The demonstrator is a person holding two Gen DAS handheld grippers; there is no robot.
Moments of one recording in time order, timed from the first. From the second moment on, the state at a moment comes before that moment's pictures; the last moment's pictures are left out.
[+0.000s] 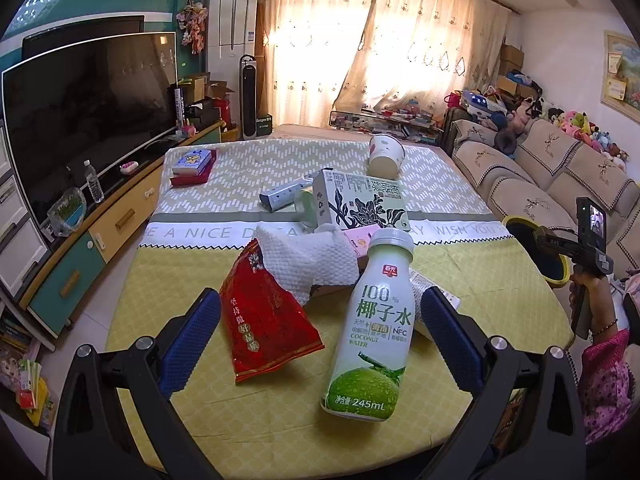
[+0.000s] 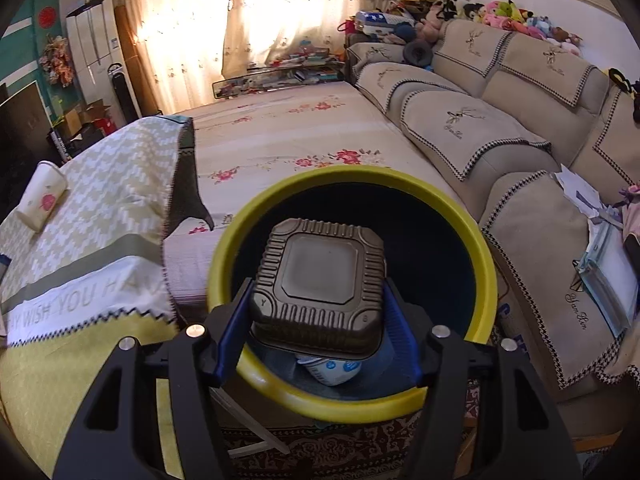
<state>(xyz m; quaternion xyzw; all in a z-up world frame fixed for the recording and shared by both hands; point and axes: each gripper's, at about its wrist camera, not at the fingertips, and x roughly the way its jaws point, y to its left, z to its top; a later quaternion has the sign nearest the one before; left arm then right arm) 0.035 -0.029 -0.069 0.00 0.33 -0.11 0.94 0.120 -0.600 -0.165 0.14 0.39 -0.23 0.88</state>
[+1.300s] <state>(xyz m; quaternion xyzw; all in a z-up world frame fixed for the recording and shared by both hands) 0.054 -0.066 -0.140 0.06 0.41 -0.16 0.90 0.095 -0.450 -0.095 0.10 0.23 -0.09 0.96</state>
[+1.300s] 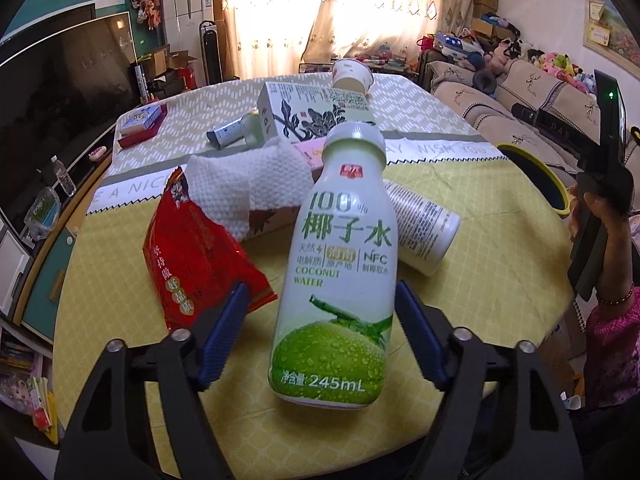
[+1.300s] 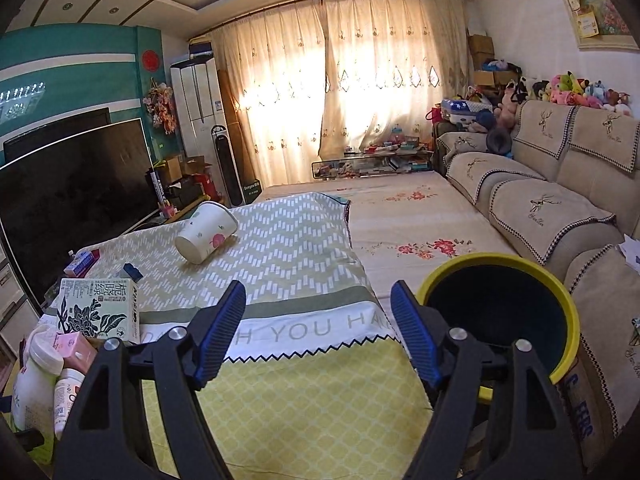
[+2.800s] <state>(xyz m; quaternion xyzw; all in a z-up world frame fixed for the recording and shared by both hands) 0.045 -0.068 -0.043 0.05 0.22 -0.17 0.96 0.101 -0.453 -0.102 0.11 0.24 -0.08 0.96</state>
